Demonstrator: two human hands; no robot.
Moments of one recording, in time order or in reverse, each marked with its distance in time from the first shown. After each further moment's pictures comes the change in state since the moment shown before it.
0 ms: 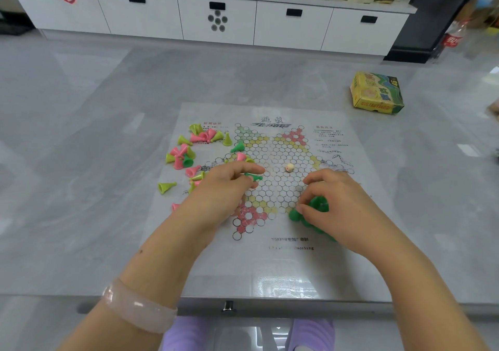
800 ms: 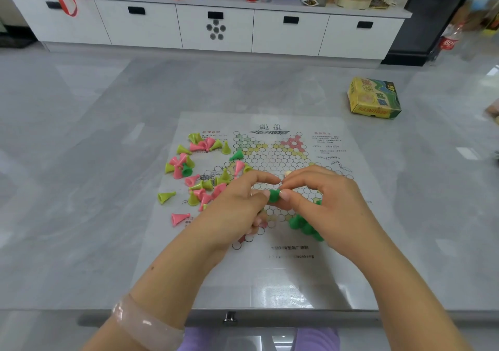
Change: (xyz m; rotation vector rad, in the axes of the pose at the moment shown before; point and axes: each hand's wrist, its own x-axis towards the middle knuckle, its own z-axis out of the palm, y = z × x) left_hand -0.007 0.001 0.013 -0.054 -0.168 0.047; right_hand 0.005 -0.018 0.003 0.493 0.243 -0.098
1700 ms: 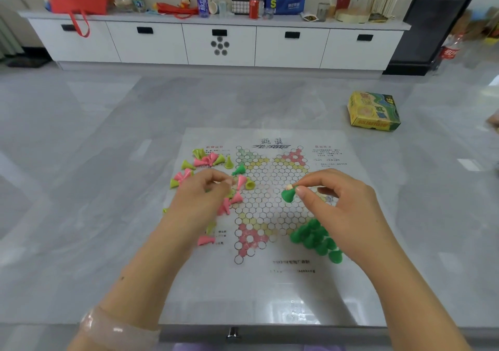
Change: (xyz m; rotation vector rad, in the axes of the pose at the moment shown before) left_hand 0.003 0.008 -0.036 0.141 0.418 0.046; right_hand 0.002 -0.006 -0.014 0.061 0.142 0.027
